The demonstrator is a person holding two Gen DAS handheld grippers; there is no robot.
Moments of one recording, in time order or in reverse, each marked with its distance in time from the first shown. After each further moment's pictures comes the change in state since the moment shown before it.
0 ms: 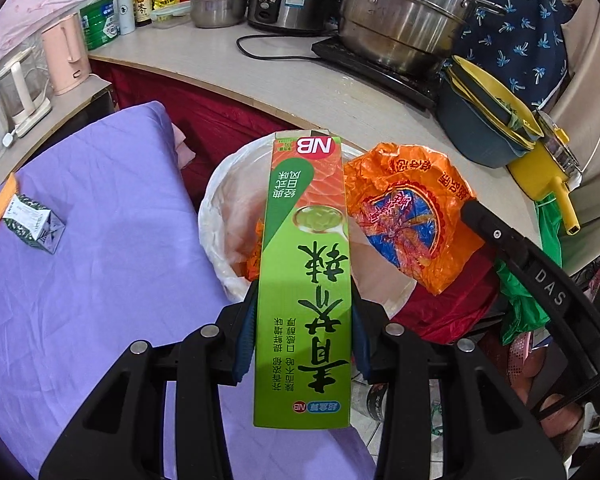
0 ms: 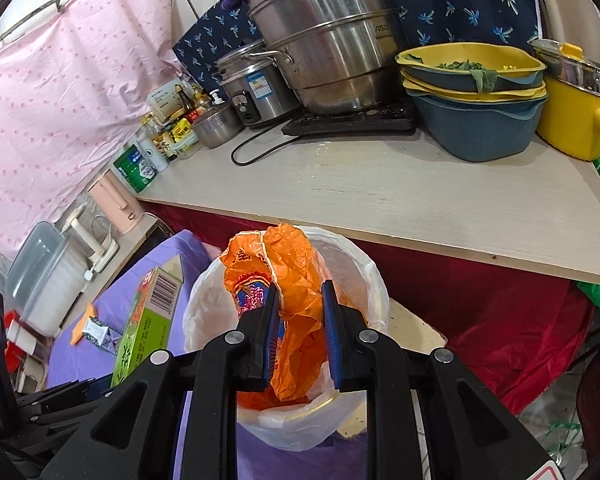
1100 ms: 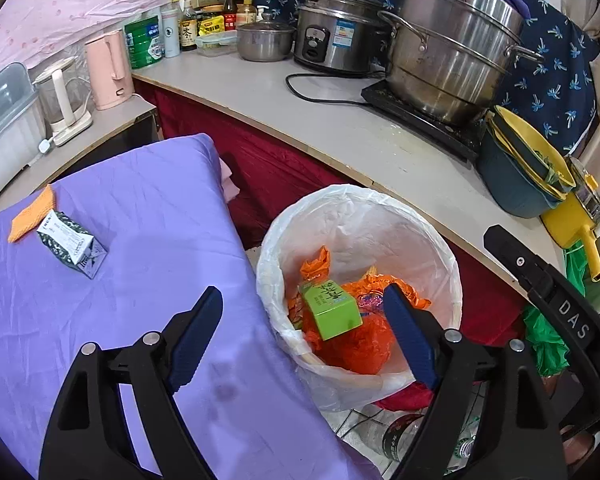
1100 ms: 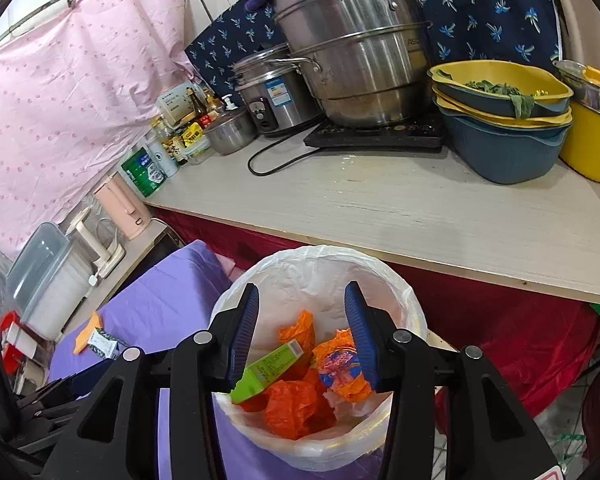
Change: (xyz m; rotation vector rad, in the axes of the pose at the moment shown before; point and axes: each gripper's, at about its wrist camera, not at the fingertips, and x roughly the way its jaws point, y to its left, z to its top) left arm -0.018 0.035 0.021 -0.072 -0.143 0.116; right arm 0.005 0.043 0.012 -0.028 -0.032 0.013
